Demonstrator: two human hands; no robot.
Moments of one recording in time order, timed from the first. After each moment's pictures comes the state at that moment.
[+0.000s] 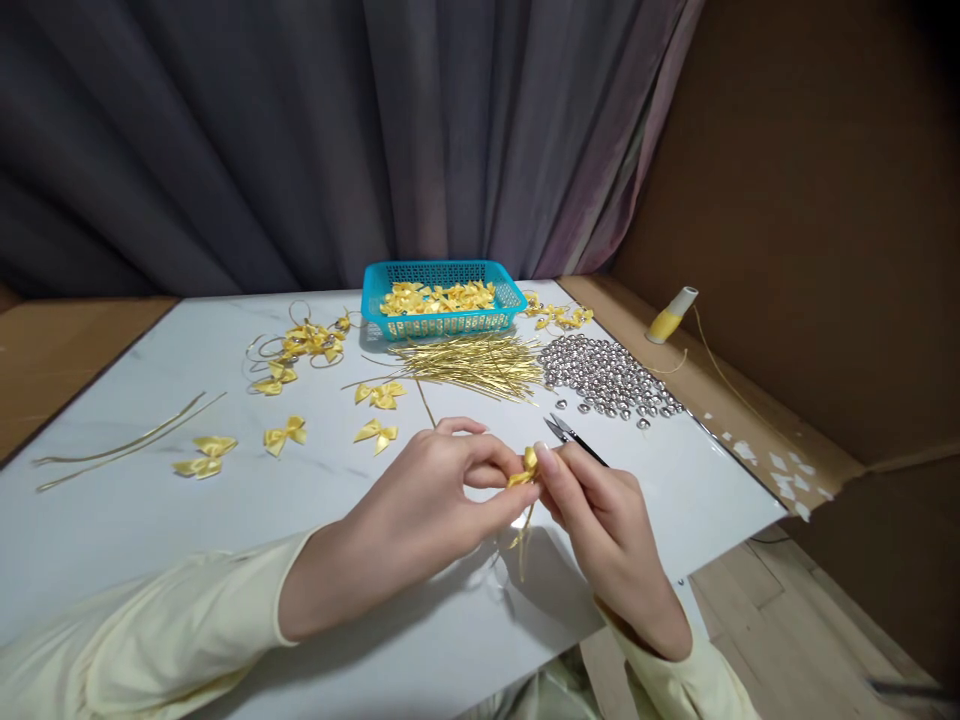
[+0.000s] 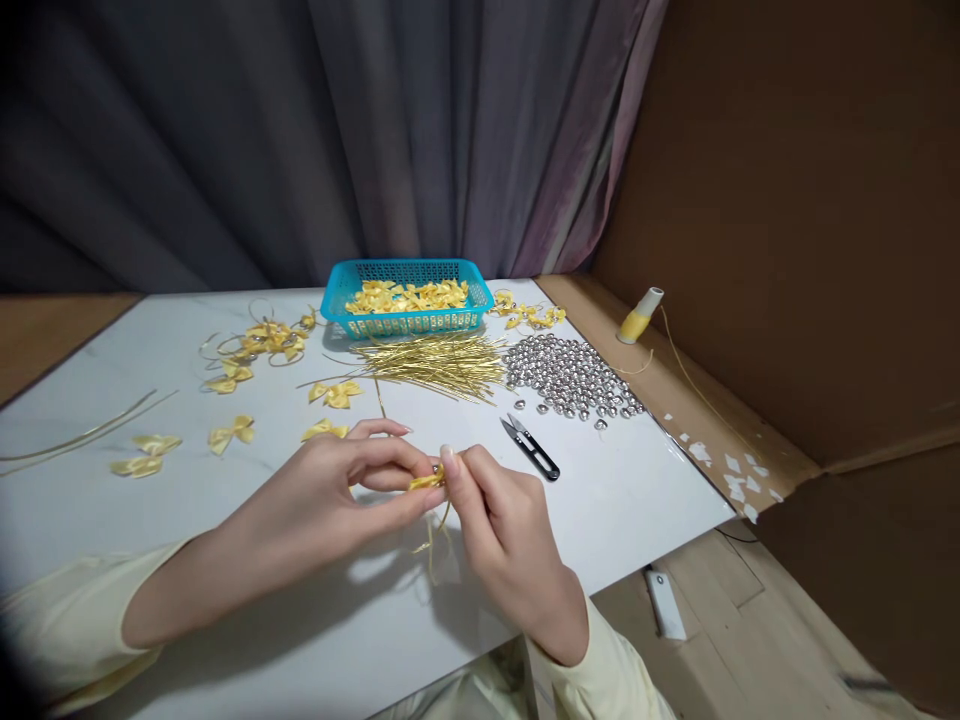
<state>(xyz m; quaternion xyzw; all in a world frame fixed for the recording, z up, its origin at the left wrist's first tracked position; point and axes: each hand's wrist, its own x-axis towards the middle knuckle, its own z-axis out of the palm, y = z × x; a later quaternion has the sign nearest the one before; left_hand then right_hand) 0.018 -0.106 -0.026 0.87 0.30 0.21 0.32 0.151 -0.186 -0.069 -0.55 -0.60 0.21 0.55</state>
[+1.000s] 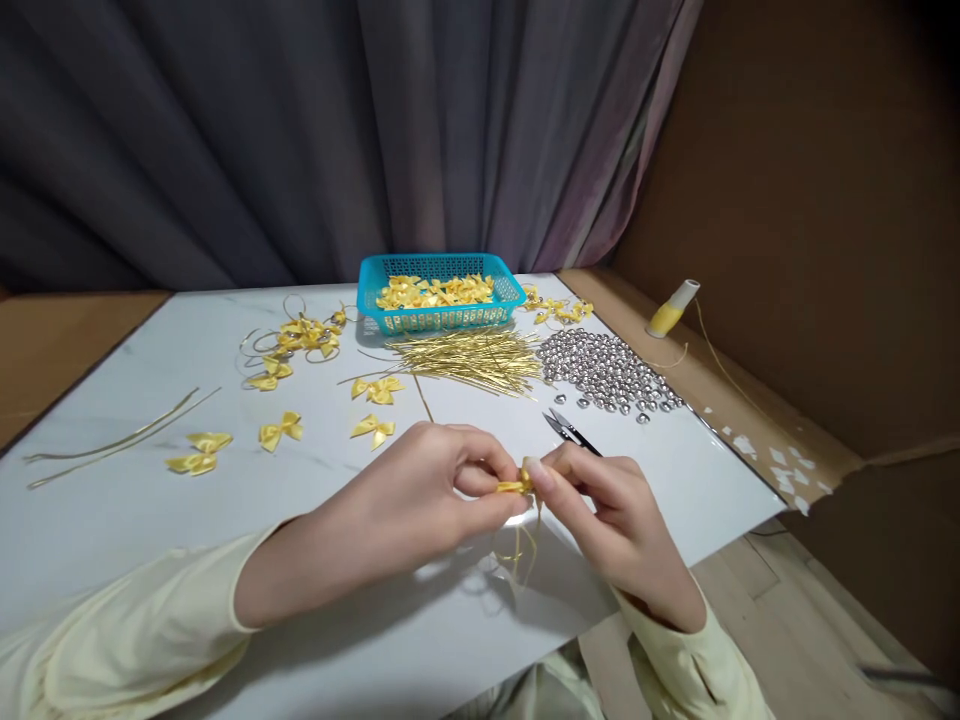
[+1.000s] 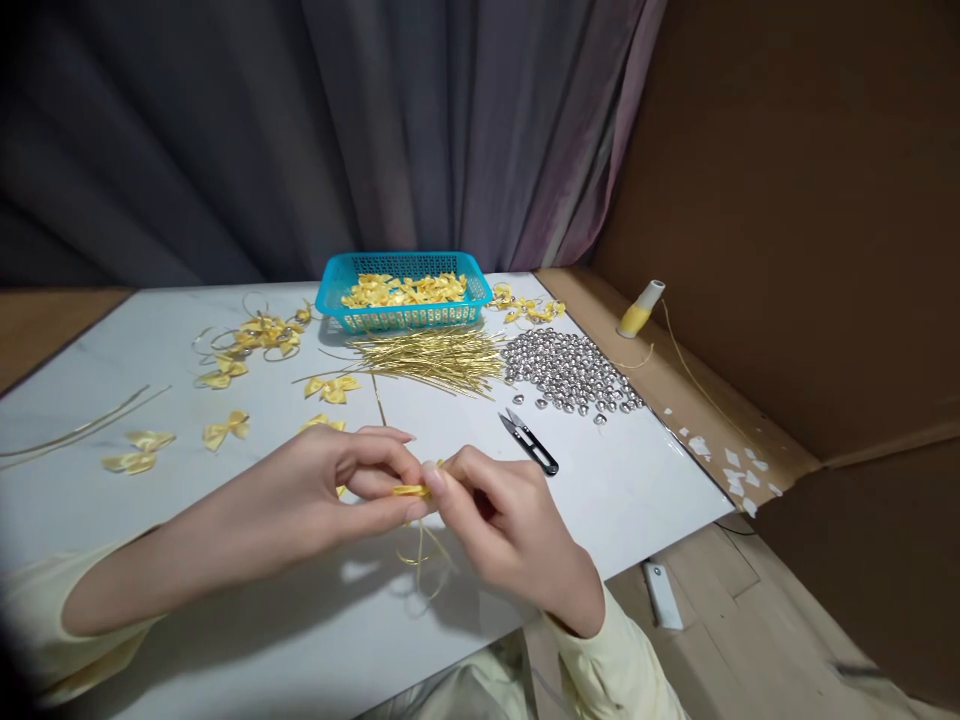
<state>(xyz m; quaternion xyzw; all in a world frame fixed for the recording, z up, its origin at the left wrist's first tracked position) 0.010 -0.100 -0.012 0.83 0.33 0.05 0.45 0.167 -0.186 -0.064 -0.51 -0.66 0.23 0.51</state>
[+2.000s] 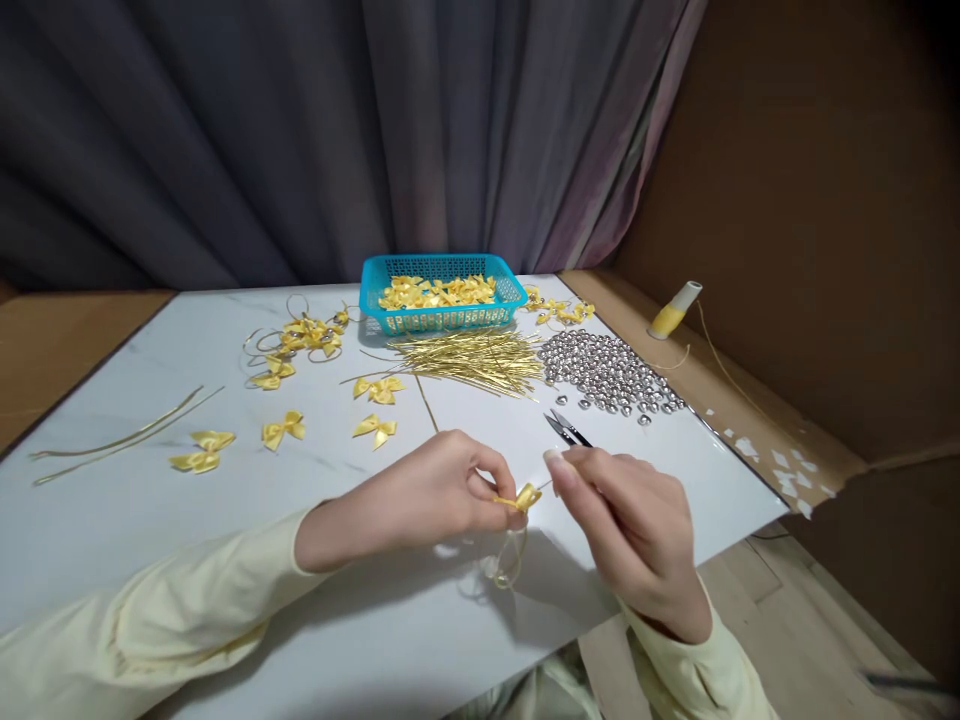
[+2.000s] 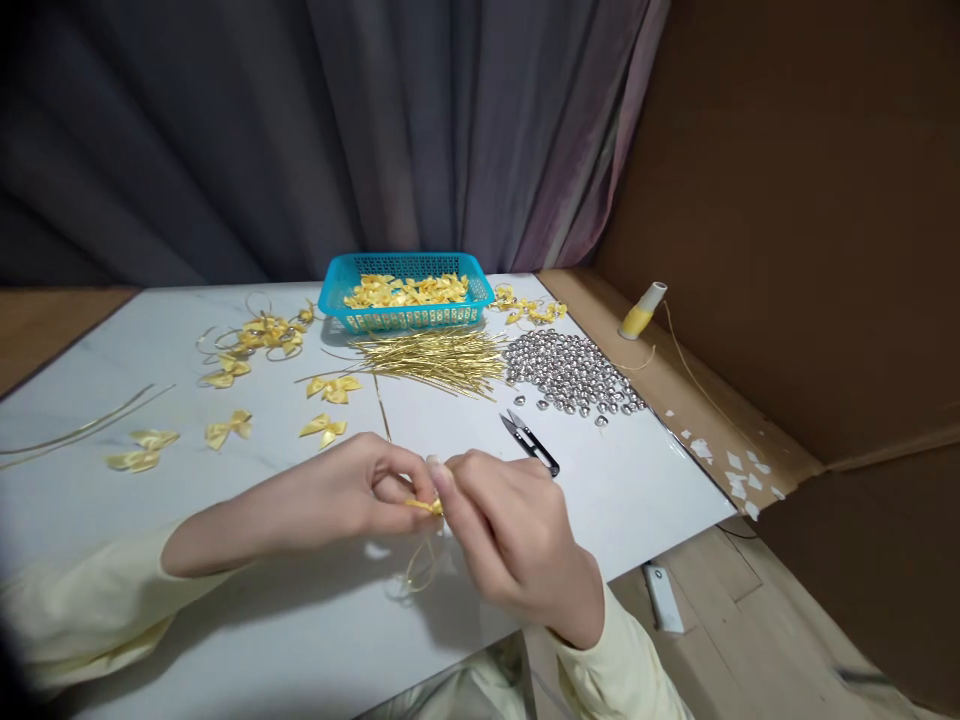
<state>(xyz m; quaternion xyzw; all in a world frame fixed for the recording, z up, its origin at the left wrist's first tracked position) 0.020 -0.089 -0.024 0.76 0.31 -0.05 0.57 0.166 -0.187 -0.059 -0.50 -0.70 0.00 0.51</state>
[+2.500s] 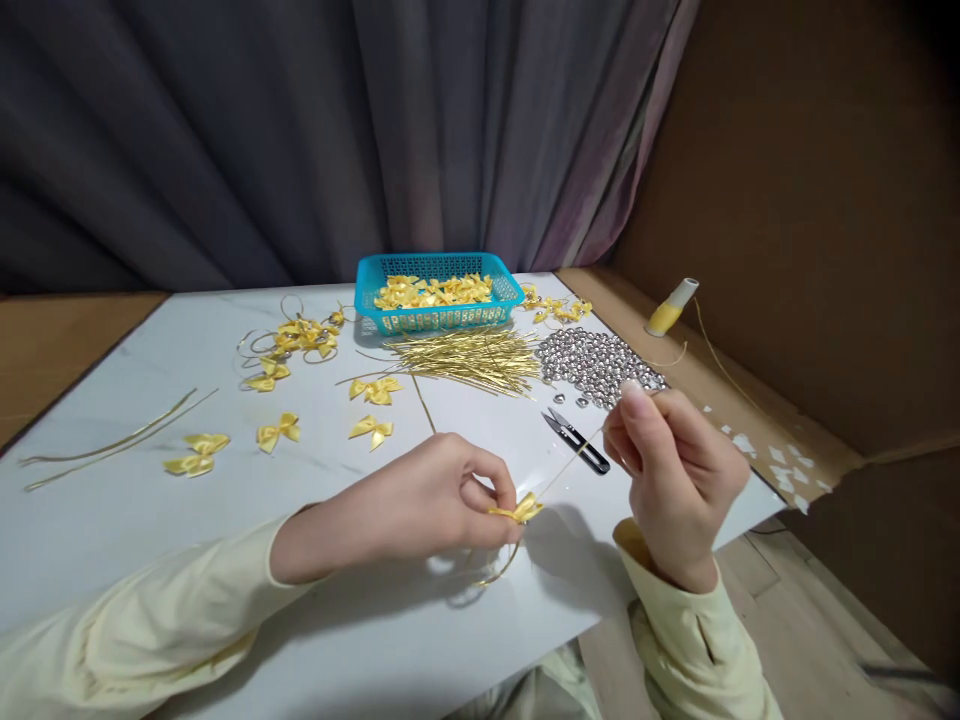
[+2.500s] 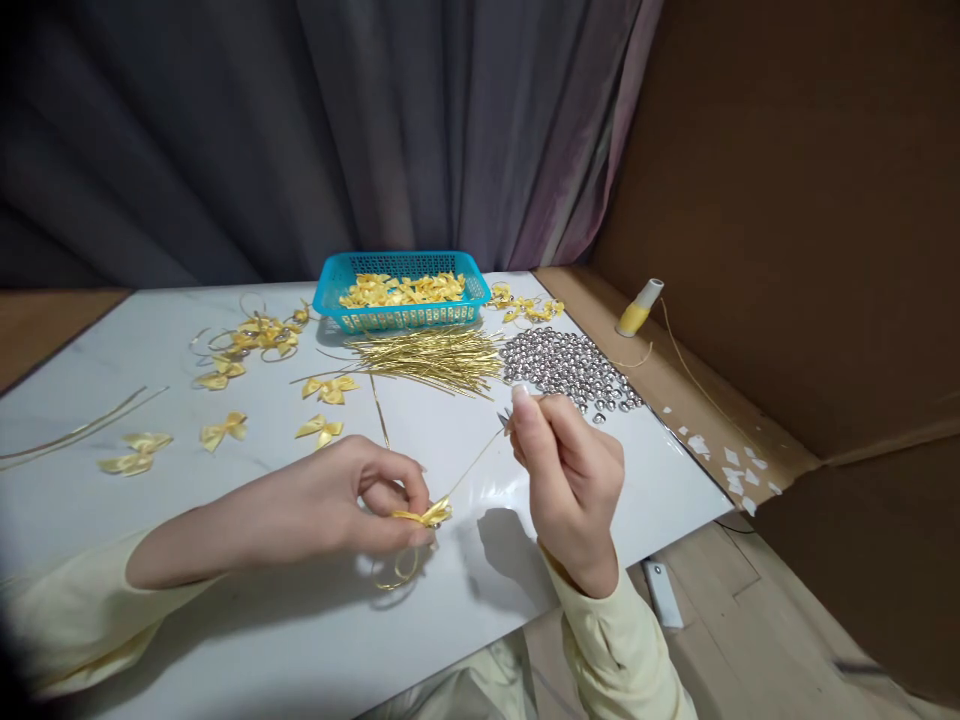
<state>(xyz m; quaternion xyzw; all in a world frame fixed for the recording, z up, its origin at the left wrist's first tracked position) 0.018 -0.091 -0.016 0.75 0.31 -0.07 0.58 0.179 -0.169 -0.058 -0.49 -0.49 0.03 0.72</state>
